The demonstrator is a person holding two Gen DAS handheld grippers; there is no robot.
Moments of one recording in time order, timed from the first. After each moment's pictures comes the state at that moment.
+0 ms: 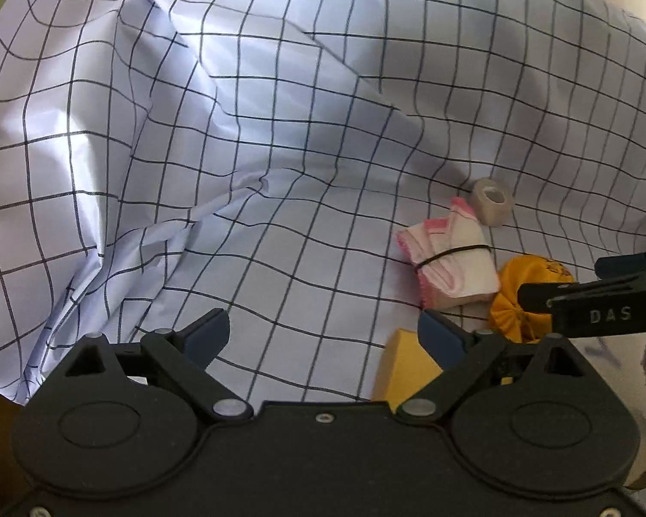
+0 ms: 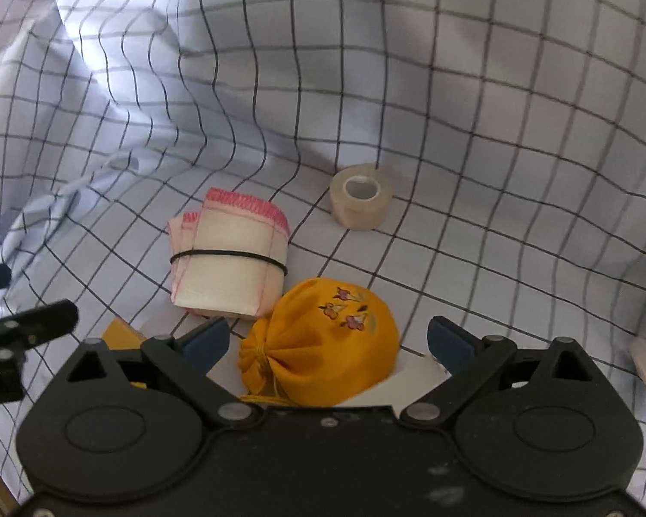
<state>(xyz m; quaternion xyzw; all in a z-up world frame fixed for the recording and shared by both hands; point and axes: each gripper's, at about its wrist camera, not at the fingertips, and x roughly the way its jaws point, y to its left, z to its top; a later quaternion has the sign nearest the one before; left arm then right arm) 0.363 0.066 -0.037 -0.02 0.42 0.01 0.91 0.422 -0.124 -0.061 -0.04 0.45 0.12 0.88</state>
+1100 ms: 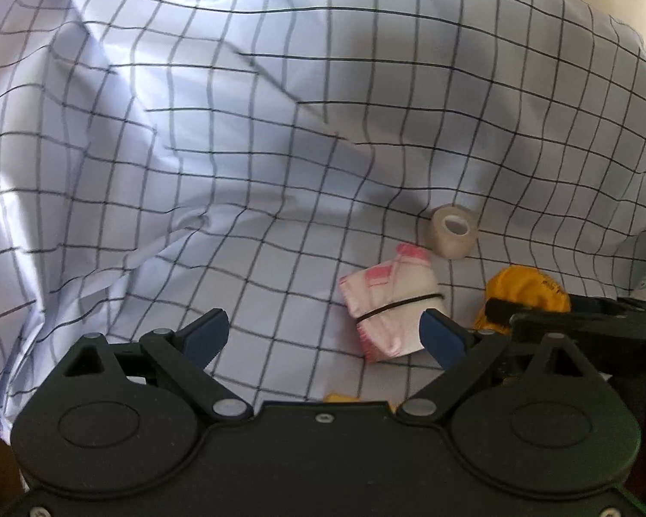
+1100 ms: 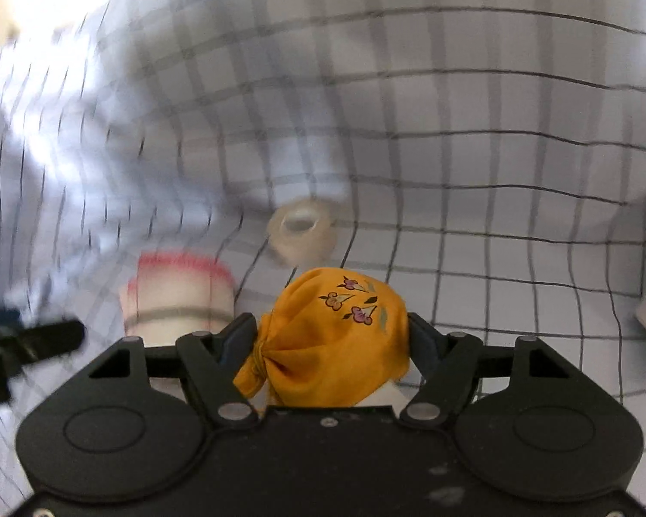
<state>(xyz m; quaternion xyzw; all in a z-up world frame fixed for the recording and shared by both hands) 0.401 0.025 -0.028 -0.02 0.42 -0.03 0.90 0.424 -0.172 -0.078 0.10 0.39 0.07 0.91</state>
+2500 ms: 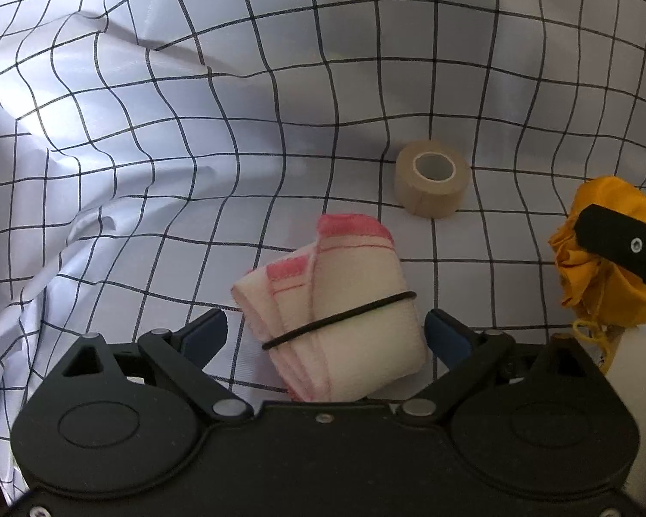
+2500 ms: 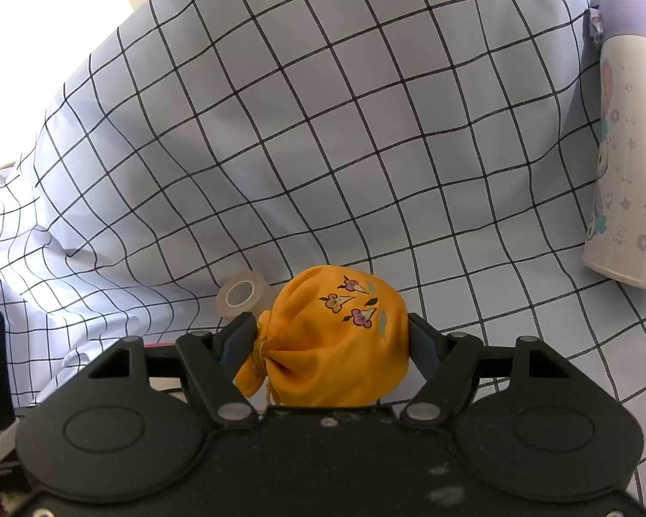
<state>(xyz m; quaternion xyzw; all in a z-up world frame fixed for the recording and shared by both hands) 0.447 -0.037 -0.093 0.08 0.48 -0.01 0.87 0.410 -0.212 -0.082 0.21 0.32 -0.01 0.92</state>
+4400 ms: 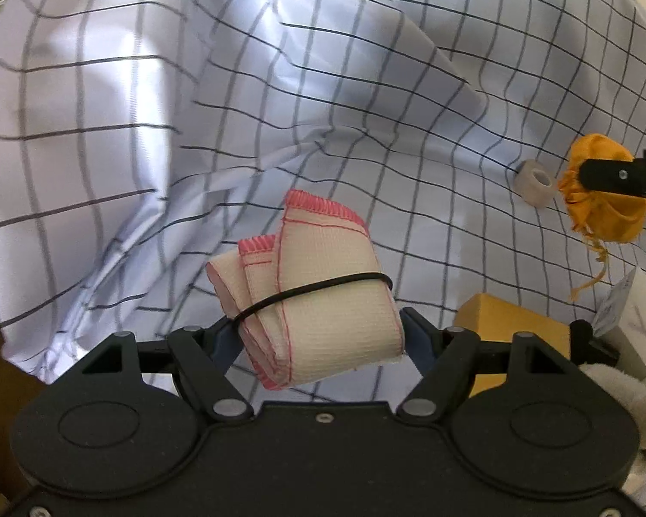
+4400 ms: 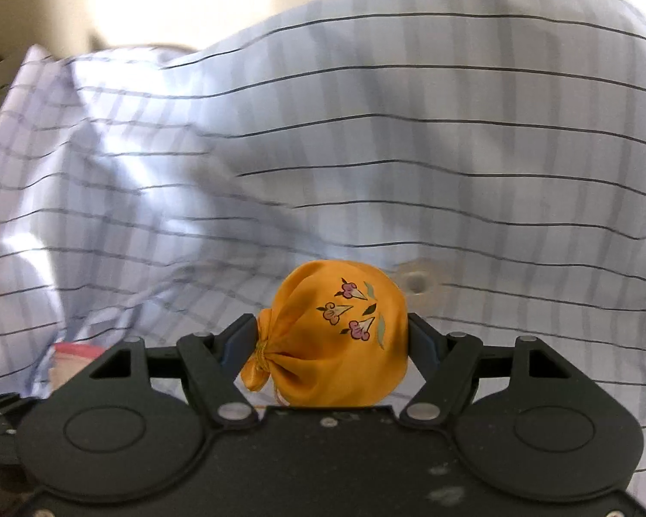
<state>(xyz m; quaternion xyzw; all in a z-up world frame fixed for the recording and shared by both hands) 0.343 0.112 -0.060 -0.05 0.45 0.02 0.89 0.410 -0.101 -0.013 0.05 0.36 0.15 0.92</state>
